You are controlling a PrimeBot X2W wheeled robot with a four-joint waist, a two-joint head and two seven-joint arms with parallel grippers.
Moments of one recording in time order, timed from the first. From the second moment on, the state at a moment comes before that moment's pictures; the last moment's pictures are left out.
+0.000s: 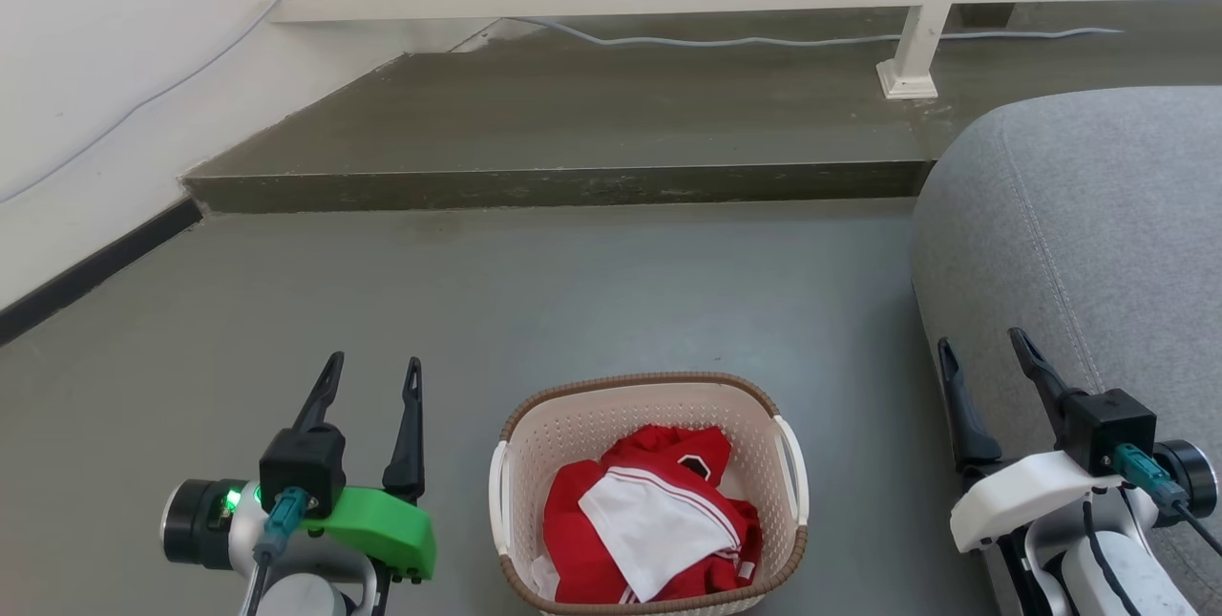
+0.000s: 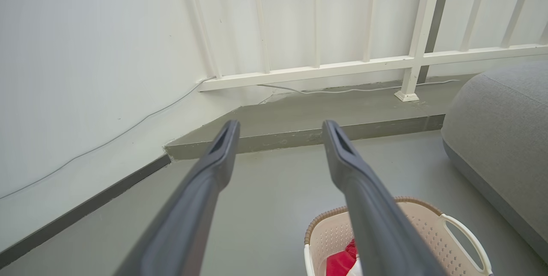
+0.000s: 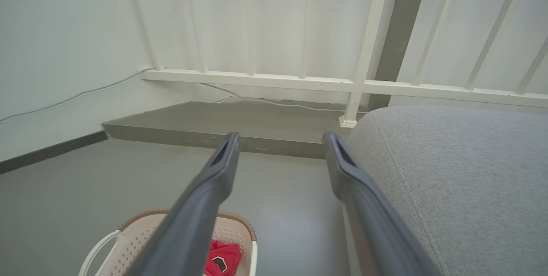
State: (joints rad) left arm -0.10 0.11 -0.33 0.24 -0.22 0.10 -0.25; right arm 0.01 -0.19 0.20 0.22 0.18 -0.06 -0.25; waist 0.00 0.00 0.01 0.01
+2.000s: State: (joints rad) left arm -0.37 0.05 -0.36 0.38 -0.24 0.06 -0.25; right arm -0.23 -0.14 0.19 0.32 0.18 0.02 -0.25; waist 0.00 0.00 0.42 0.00
